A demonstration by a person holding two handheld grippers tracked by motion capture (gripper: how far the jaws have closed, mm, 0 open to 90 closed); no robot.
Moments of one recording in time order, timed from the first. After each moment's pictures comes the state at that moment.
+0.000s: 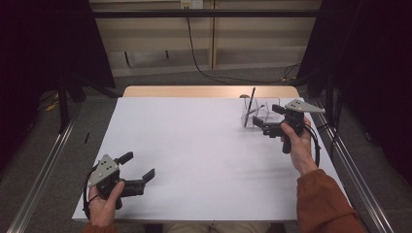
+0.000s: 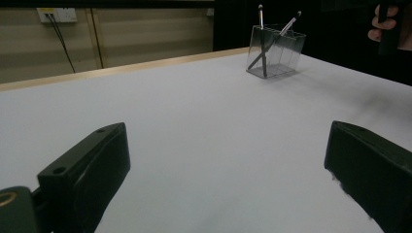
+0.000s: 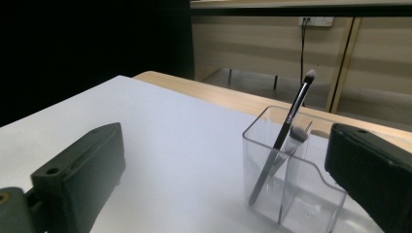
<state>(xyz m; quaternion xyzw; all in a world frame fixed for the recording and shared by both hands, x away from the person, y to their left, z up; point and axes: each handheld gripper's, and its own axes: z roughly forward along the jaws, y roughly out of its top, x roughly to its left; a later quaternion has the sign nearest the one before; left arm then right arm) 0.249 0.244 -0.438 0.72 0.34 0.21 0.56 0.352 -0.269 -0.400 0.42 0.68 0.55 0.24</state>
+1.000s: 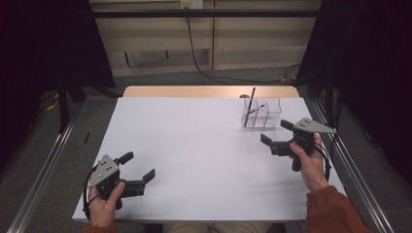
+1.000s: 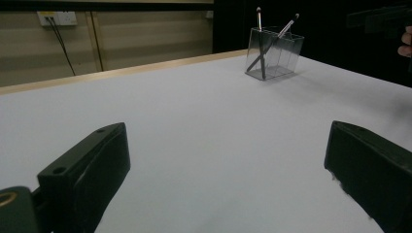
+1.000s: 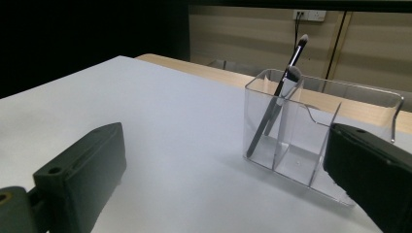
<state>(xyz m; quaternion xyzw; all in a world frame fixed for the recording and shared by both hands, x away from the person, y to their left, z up) 0.247 0.243 -0.436 0.72 0.34 0.21 0.57 0.300 -0.280 -0.414 0.42 0.69 0.53 0.26</state>
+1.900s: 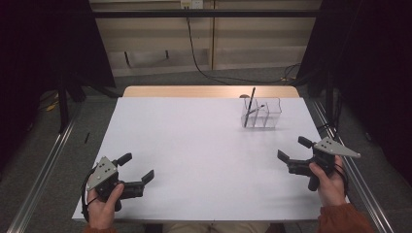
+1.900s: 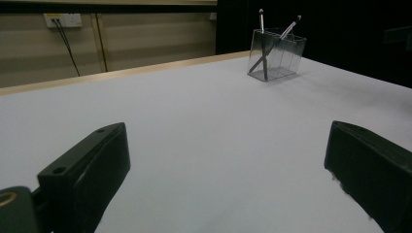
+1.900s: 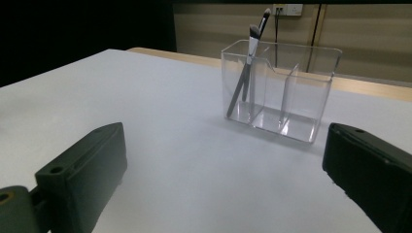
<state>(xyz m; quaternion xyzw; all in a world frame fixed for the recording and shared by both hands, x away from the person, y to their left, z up) 0.242 0.245 -0.436 0.72 0.34 0.22 0.57 0.243 -0.316 -0.431 0.44 0.67 0.53 0.27</state>
